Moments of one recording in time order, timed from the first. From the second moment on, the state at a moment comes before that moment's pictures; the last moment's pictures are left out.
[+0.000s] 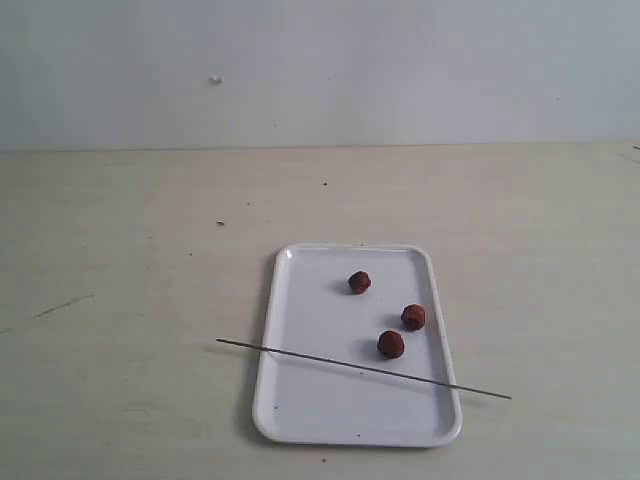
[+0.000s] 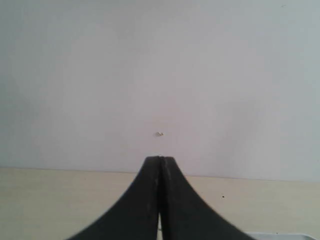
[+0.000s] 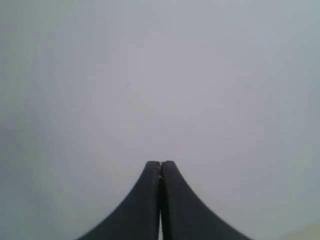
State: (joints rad) left arm -0.19 0.01 0.00 0.18 -0.08 -0.31; right arm 0.02 0.07 -0.01 0.27 -0.39 0.23
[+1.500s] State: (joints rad) left arm -0.19 0.01 0.00 0.18 -0.08 -0.31; right arm 0.03 1.50 -1.09 0.02 0.86 -0.59
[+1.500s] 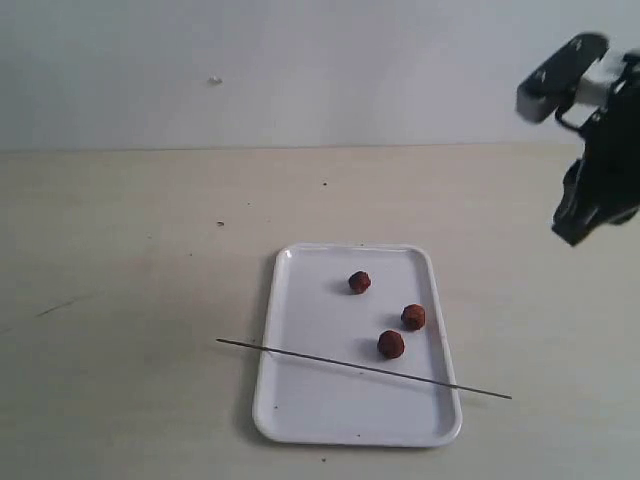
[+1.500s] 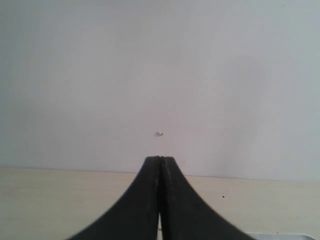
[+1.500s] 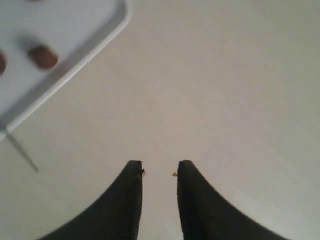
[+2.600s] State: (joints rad) left arm -0.19 0.01 0.00 0.18 -0.08 -0.31; right arm 0.37 1.69 -1.01 0.04 0.93 -0.90
